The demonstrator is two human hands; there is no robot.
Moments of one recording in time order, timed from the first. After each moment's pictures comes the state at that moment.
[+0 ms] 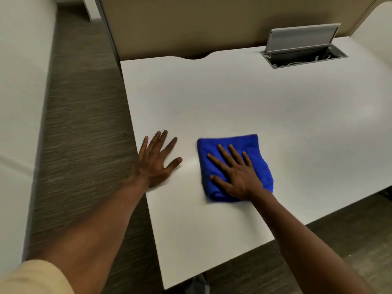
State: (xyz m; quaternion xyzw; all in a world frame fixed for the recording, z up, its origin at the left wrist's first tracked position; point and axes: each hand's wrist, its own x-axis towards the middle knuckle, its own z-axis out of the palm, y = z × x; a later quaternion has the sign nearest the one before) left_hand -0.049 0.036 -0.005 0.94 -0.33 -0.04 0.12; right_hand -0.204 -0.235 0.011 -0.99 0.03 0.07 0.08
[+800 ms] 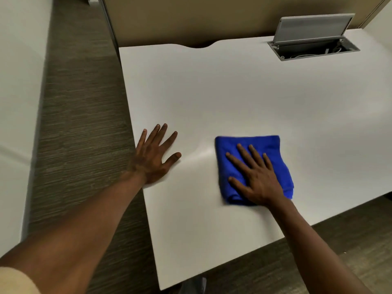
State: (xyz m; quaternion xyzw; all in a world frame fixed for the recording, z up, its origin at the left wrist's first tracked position) left_hand -0.048 0.038 -0.009 0.93 -0.34 -0.02 0.14; right_hand -0.237 -0.266 0.013 -1.00 0.06 0.05 0.06
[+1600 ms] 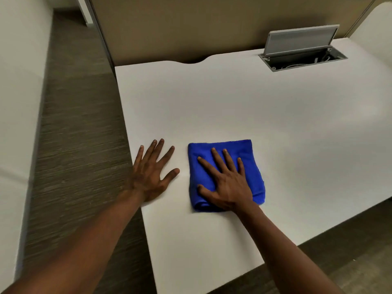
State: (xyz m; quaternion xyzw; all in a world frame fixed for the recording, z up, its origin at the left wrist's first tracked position) left_hand -0.051 0.035 -0.003 0.93 -0.34 -0.03 0.14; right_hand -0.185 -0.201 0.007 -0.99 0.08 0.04 0.11
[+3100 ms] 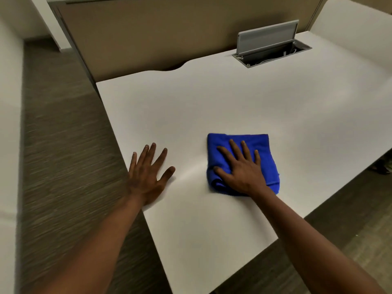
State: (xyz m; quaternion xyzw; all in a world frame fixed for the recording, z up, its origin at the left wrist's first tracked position) left_hand -0.053 0.036 0.006 0.93 -0.33 -0.06 0.13; right_hand -0.203 -0.233 0.014 -0.97 0.24 0.04 0.10
